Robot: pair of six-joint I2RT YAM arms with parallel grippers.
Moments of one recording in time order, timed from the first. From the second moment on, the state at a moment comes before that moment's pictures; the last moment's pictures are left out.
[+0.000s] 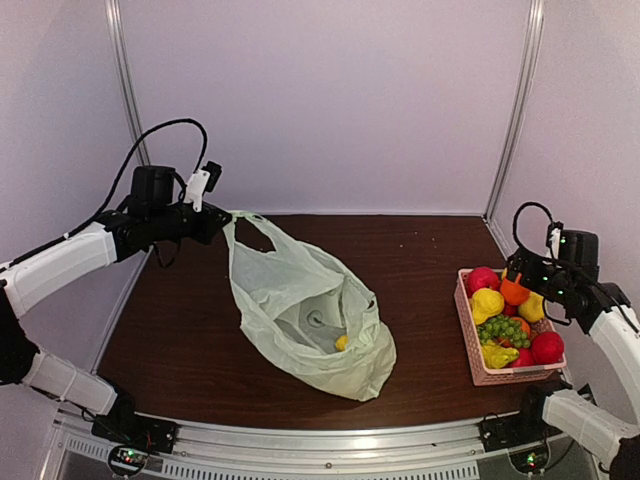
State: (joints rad) left arm -0.41 1.32 1.08 -0.20 0.20 0.01; right arm -0.02 0.71 0.64 -0.47 0.10 0.39
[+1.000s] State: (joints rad) left arm -0.41 1.33 1.08 -0.20 0.22 0.00; right arm 0.83 1.27 0.93 -0.25 0.00 0.31
